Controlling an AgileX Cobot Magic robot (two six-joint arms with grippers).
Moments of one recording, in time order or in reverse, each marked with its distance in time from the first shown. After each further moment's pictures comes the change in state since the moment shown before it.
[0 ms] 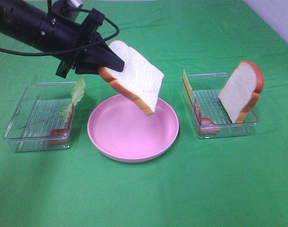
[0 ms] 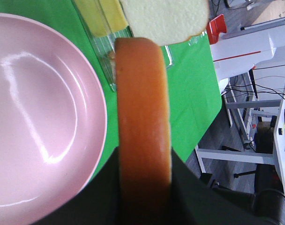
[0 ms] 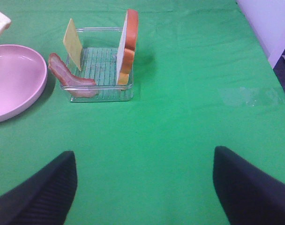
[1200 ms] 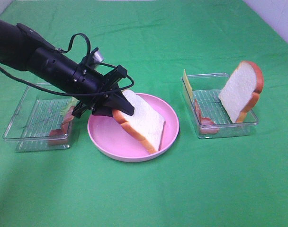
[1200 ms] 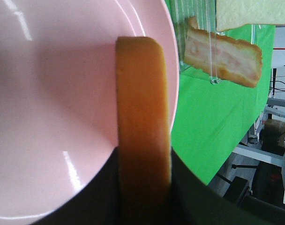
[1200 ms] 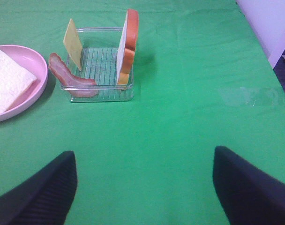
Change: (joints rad) left arm -0.056 0.220 -0.001 0.021 -0.084 -0.052; right arm 0.000 0.000 0.000 0.001 0.000 0.000
